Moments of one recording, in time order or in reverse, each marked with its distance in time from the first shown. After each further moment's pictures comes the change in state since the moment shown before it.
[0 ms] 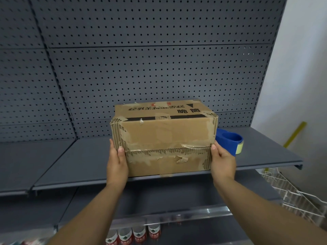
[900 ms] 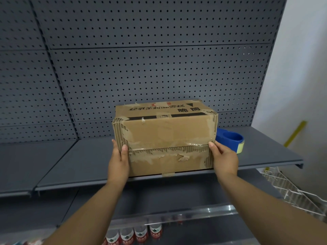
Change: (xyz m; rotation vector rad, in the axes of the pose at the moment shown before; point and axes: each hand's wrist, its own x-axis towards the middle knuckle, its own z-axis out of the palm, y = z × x) left_hand 0.002 0.010 -0.005 0.056 -0.080 -0.046; right_hand 0.013 0.000 -0.003 -0.131 -0.035 -0.077
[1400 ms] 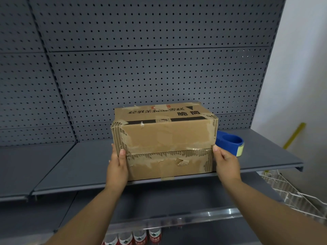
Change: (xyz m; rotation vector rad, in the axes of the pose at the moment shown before) left_hand 0.009 -0.018 0.002 0.040 0.020 -0.008; right_hand 0.005 0.011 -0.009 0.026 -0.098 -0.029
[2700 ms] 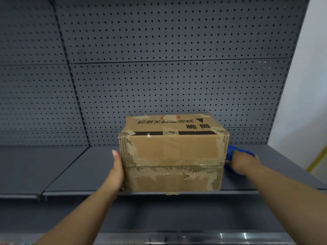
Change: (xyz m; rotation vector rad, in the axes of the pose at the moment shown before) left_hand -0.003 0.045 -0.019 -0.253 -0.183 -0.393; right_hand 0.114 0.005 -0.016 -1.214 -0.393 0.030
